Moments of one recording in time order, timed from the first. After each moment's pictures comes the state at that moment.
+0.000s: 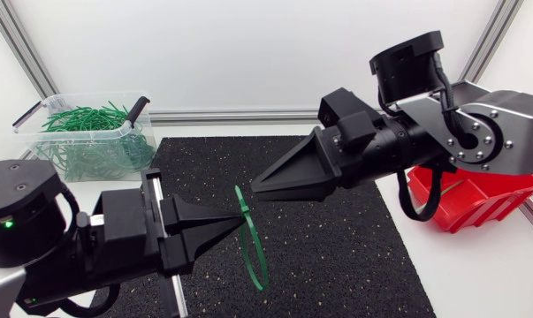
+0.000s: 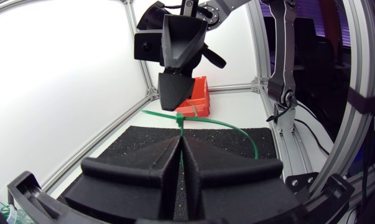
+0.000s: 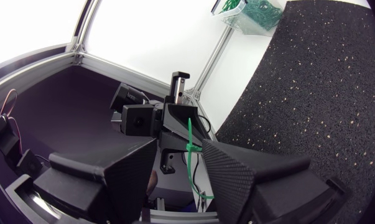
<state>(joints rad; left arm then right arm) -0.77 0.89 0.42 0.24 0.37 0.32 0.49 1.38 0.95 -0.26 -1.22 0.50</state>
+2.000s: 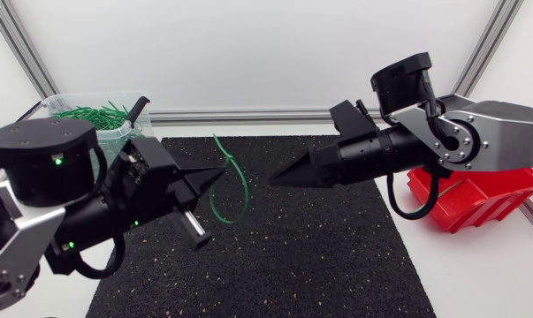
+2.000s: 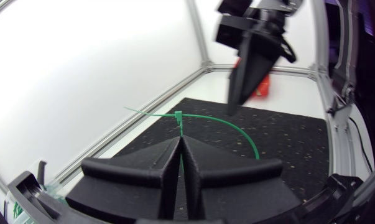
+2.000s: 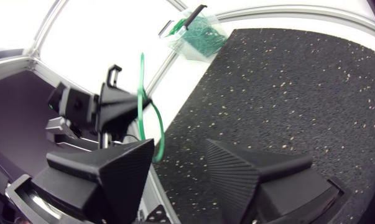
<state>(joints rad) -0.63 1.07 0.55 0.21 0.12 0.32 0.40 1.45 0.92 -0.27 -0.89 0.25</state>
